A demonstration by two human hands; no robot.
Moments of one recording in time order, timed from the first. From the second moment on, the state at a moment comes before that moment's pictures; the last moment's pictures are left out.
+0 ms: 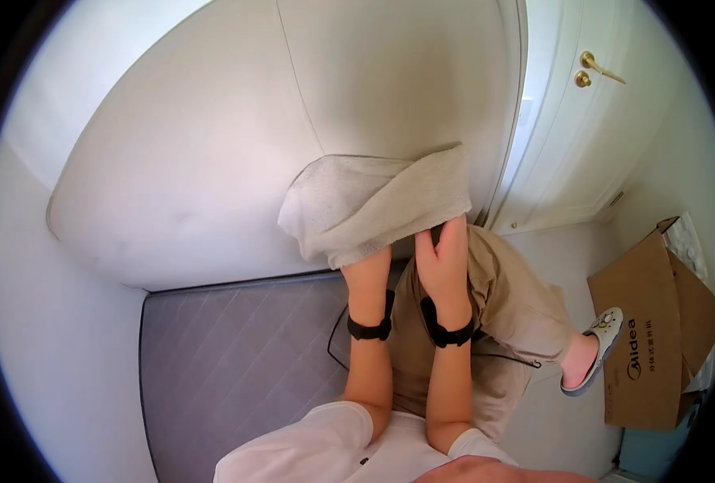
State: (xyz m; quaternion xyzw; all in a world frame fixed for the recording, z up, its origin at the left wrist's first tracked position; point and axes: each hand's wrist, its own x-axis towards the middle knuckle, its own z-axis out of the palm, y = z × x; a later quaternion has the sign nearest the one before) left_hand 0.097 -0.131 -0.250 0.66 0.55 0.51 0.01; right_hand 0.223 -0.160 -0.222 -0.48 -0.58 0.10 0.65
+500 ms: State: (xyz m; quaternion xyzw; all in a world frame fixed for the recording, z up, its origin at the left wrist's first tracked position) left_hand 0.083 -0.107 -0.275 0.66 0.53 0.54 0.01; right_hand 0.218 -0.171 -0.213 -0.50 -0.54 0.19 0.65
